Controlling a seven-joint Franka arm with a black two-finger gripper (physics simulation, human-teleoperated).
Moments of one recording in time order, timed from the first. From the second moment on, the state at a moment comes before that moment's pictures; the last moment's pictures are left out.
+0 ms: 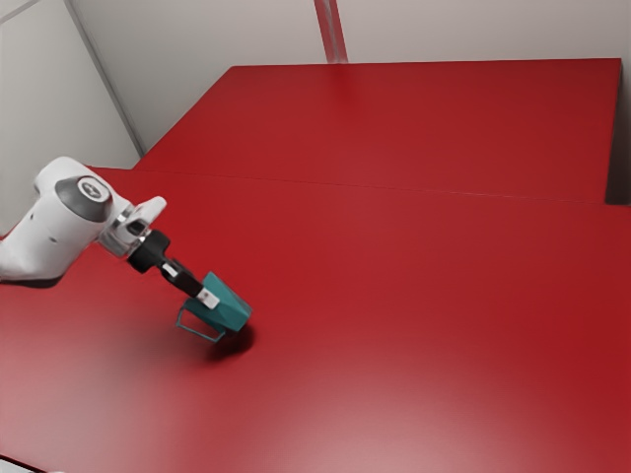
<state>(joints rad) 0.65 -0.06 -0.37 -2.31 -0.71 1.94 1.23</state>
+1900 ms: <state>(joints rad) 0.62 -0.20 -0.68 -2.30 -0.10 2.30 0.26</state>
